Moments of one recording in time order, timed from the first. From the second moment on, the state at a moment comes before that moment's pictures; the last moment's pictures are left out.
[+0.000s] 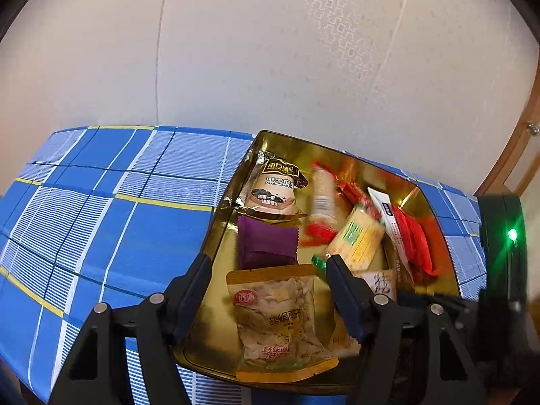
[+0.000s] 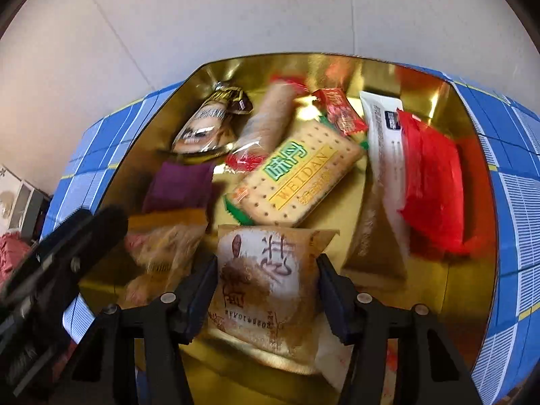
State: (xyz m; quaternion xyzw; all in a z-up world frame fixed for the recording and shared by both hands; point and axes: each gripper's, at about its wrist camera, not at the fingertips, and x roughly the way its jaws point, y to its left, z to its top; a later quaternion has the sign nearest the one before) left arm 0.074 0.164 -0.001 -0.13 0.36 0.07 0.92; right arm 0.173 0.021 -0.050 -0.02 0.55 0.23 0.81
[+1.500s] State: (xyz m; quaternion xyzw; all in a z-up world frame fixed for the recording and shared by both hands) left arm -0.005 0.098 0.010 -0.04 0.30 0.00 0.95; right arm 0.048 -0.094 0.005 -0.07 0.35 0.11 0.93
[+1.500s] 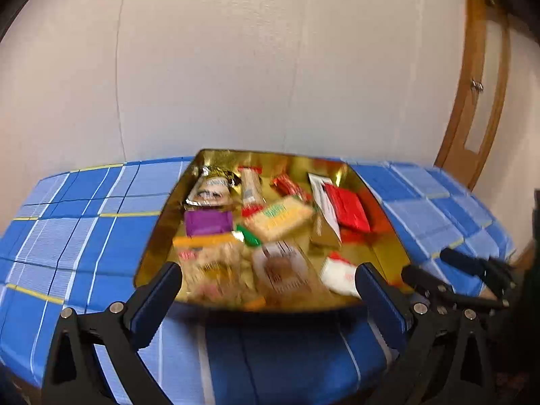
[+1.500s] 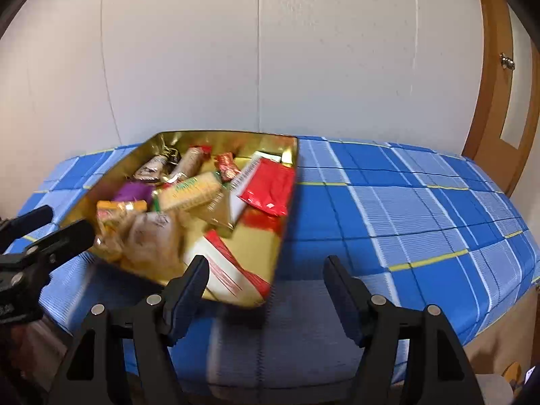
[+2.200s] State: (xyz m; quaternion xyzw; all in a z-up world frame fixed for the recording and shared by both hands) left arm -0.026 0.098 -0.008 -0.08 0.30 0.08 0.95; right arm 0.027 -0.111 0.002 -0.03 0.31 0.13 0.94
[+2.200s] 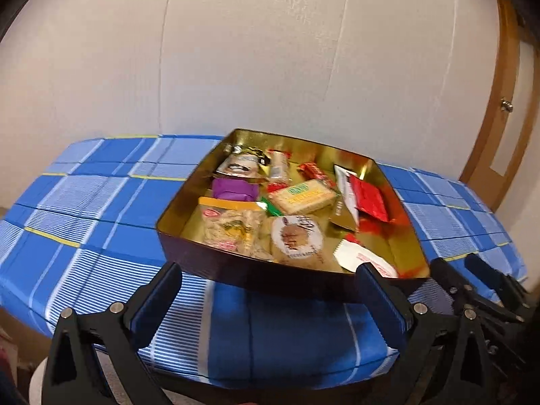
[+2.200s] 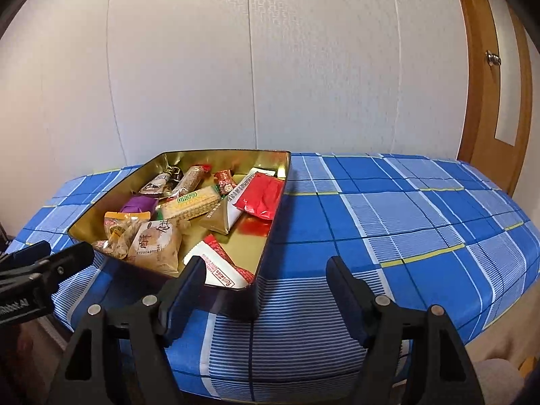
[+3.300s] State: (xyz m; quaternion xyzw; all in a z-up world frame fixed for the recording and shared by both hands) left arm -0.025 0.087 -0.011 -0.04 0.30 0.09 0.95; right arm 0.027 -0.106 -0.002 -0.02 0.31 0.14 0.94
